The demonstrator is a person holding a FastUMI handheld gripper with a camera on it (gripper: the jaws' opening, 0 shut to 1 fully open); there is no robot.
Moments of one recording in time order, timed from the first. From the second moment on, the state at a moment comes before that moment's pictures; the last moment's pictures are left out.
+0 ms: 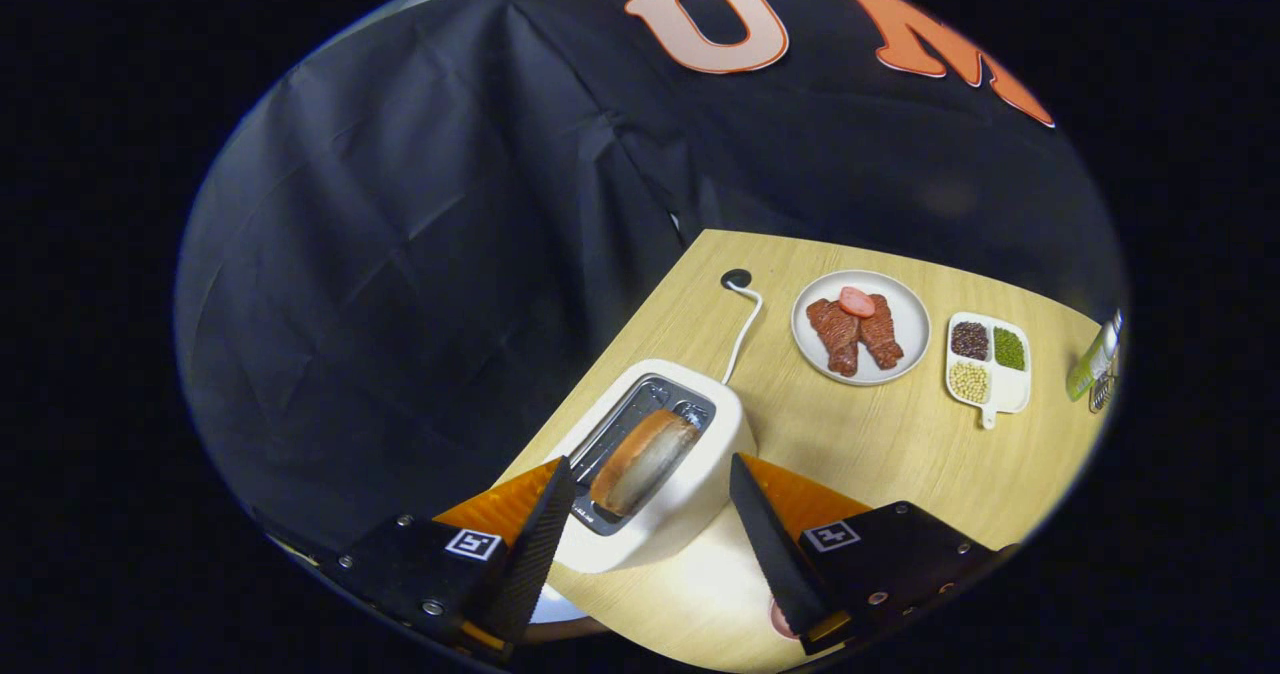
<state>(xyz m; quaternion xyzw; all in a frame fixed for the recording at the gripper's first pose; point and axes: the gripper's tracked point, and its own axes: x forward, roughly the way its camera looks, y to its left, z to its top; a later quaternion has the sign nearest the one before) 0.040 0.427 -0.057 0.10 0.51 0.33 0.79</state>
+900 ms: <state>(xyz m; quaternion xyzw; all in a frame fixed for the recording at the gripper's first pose) 0.039 0.460 -0.114 0.06 0.60 0.26 0.76</state>
